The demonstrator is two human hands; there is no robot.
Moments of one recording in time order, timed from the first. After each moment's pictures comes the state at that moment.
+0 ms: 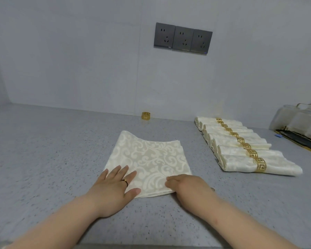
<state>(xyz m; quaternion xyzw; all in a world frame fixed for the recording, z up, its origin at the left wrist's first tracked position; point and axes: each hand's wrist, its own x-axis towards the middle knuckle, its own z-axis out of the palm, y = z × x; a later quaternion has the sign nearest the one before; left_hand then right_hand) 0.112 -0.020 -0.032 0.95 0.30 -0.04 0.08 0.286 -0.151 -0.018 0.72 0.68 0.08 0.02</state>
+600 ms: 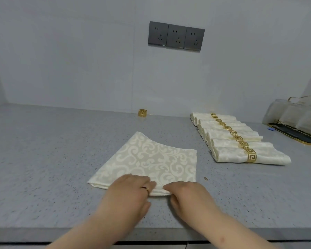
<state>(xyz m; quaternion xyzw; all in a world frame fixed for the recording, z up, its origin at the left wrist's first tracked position) 0.113 -0.080 -0.037 0.95 0.12 0.28 -0.08 0.254 -0.188 -0.027 0.78 0.61 0.11 -0.11</state>
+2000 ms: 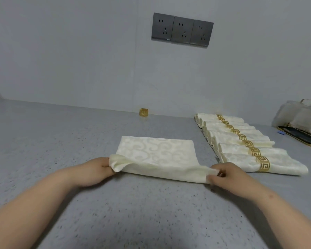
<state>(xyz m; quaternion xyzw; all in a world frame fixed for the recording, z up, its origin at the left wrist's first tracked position) 0.115 0.032 -0.012 0.89 0.25 0.07 0.37 0.364 -0.191 0.010 0.82 0.48 -0.17 -0.25</state>
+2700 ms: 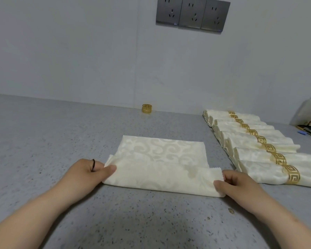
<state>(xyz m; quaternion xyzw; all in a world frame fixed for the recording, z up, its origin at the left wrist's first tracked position) 0.131 0.045 -0.032 0.77 0.39 0.28 0.42 0.385 -0.159 -0.018 0.81 0.41 -0.19 -0.38</state>
